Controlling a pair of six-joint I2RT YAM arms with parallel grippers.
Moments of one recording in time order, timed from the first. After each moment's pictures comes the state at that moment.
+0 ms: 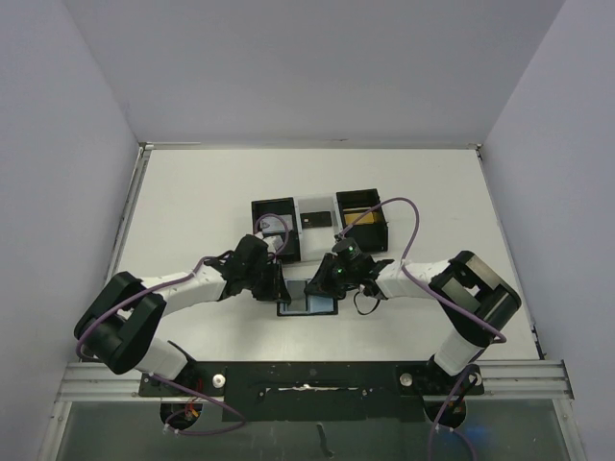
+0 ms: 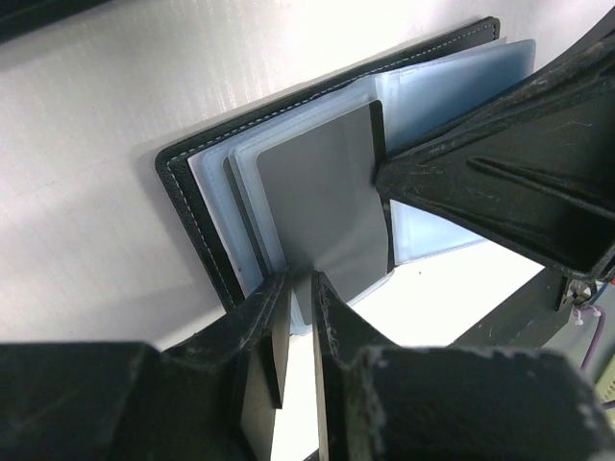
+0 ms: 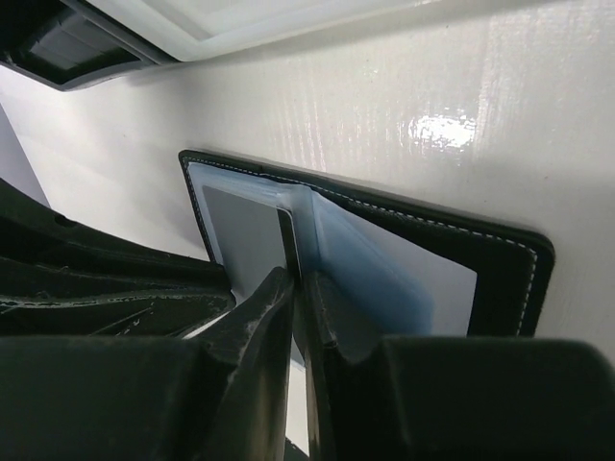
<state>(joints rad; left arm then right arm) -0.65 1.46 0.63 -0.11 0.31 -0.66 0.75 1.65 0.68 0.14 -0.24 1.06</state>
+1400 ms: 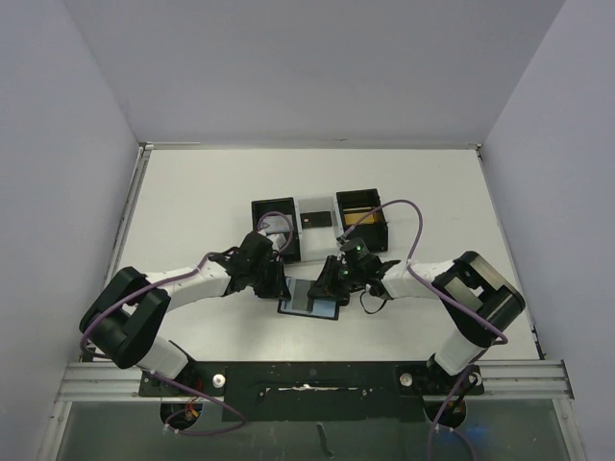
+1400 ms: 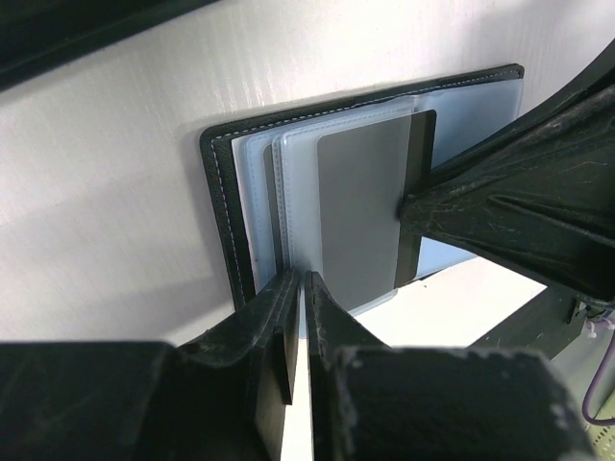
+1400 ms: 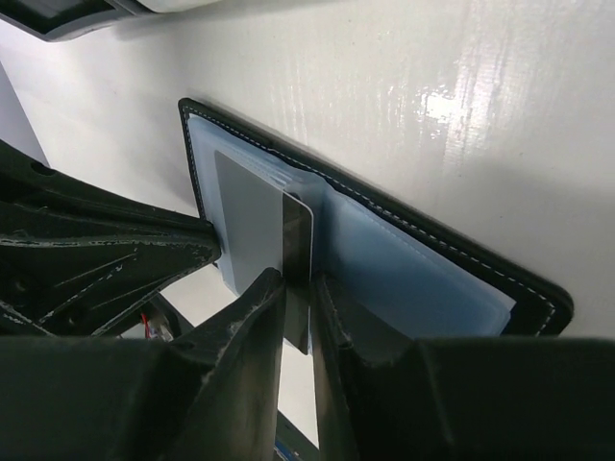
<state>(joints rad) -0.66 1.50 0.68 -0.16 0.27 -0.65 0.69 1.63 0.64 0.16 -0.36 0.98</state>
